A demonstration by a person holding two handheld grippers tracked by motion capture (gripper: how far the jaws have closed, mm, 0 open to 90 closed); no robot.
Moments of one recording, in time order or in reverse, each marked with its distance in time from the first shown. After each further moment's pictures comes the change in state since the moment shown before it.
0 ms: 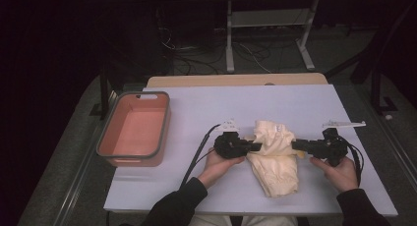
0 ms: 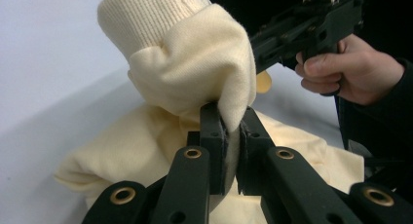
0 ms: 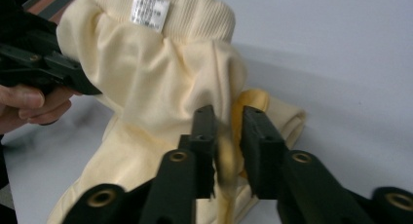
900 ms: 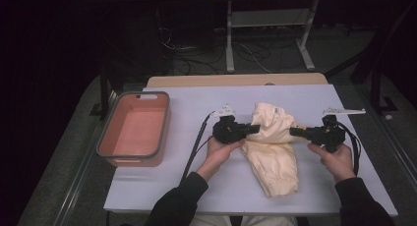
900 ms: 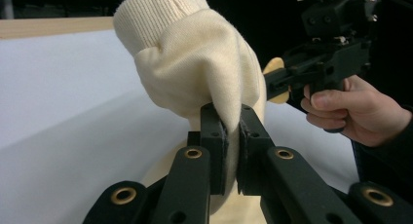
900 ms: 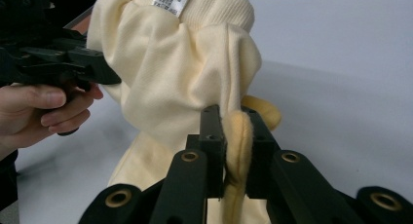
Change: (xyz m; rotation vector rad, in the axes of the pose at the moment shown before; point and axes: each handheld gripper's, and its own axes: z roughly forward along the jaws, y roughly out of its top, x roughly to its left) left arm 0.017 0.031 -0.005 -0.115 0.056 -0.036; right arm -0.008 0.031 0.007 -0.065 0.053 -0.020
